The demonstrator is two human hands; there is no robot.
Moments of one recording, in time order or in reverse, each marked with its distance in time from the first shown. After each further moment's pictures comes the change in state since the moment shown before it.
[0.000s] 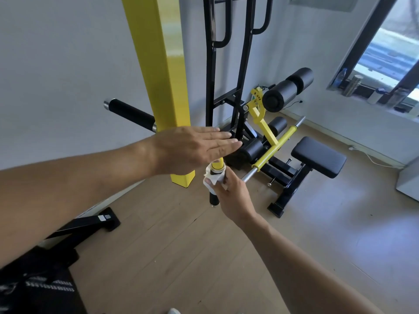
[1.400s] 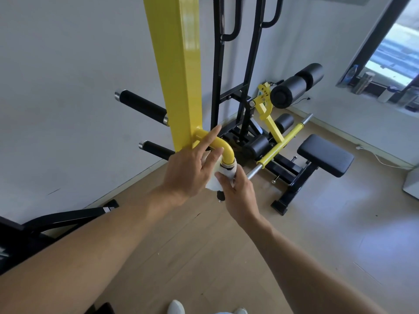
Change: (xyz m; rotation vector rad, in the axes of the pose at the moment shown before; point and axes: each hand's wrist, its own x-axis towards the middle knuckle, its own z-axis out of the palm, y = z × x) left_hand -0.009 0.074 0.035 -0.597 0.329 -1.101; right_hand -0.002 0.020 0.019 0.053 0.088 0.005
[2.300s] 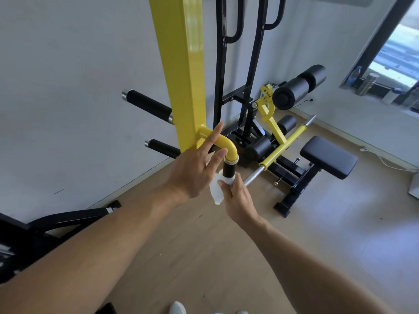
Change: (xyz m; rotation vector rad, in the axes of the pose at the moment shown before) left_hand 0.003 0.000 0.002 -0.084 -0.110 0.019; right_hand 0.003 0.032 0.005 -0.131 -0.081 -0.079
